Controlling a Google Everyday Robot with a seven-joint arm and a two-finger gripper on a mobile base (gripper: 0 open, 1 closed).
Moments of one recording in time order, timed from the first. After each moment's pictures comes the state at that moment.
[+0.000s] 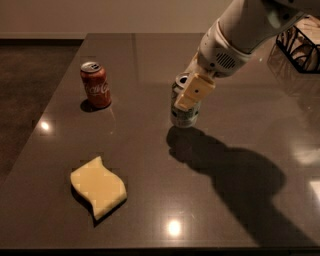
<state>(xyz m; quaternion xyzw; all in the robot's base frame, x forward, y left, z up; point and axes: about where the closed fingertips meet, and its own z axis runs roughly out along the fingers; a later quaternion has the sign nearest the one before) 0.530 -0.066 0.948 -0.61 0.75 0.11 0.25</state>
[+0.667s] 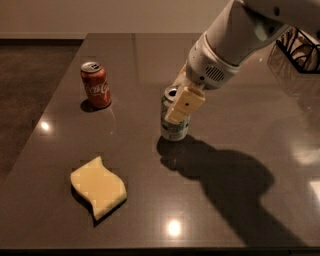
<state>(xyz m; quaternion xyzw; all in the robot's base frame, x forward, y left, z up) 0.506 -0.040 0.932 -0.64 0.72 0.13 0.23</state>
